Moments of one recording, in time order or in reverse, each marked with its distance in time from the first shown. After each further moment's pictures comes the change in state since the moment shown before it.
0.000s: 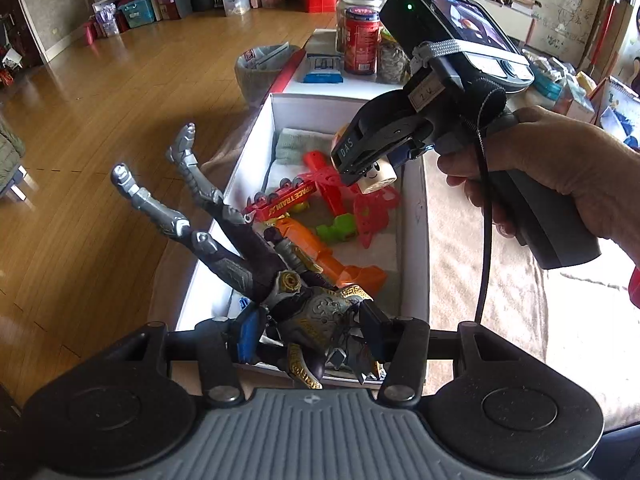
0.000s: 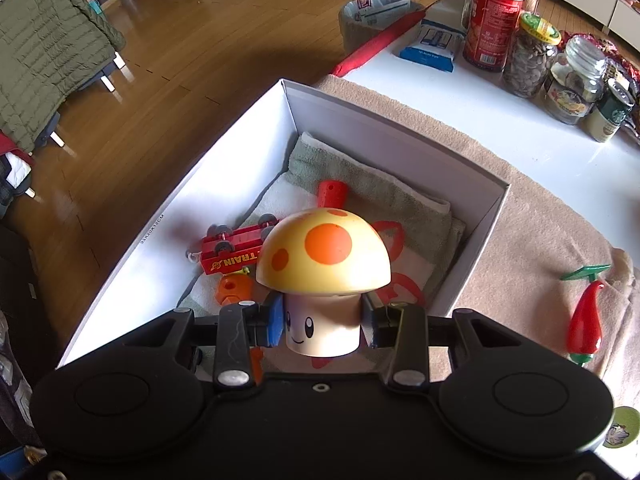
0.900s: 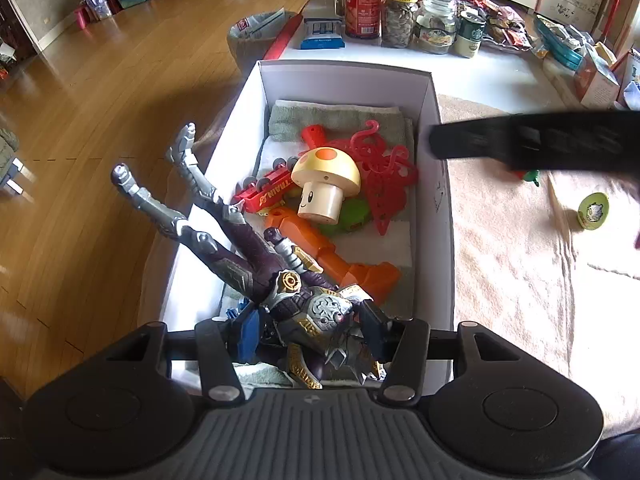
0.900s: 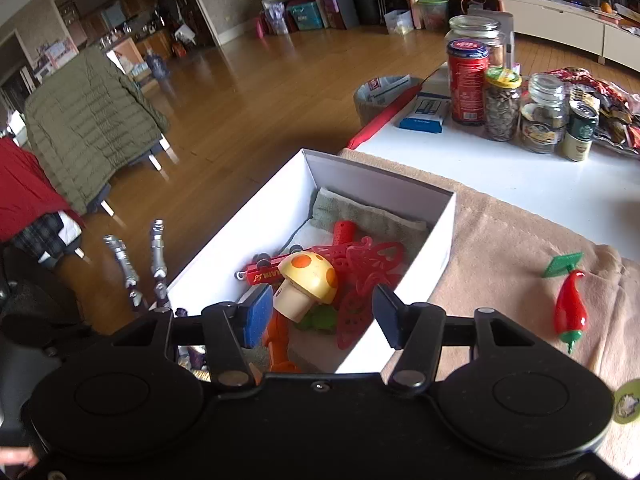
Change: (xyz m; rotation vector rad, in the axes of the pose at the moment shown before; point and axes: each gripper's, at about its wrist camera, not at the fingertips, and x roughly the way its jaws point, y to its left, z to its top) left arm 0.055 -0.010 0.021 0.029 0.104 0.033; right arm -0.084 -0.038 -0.069 0.052 -0.308 0.136
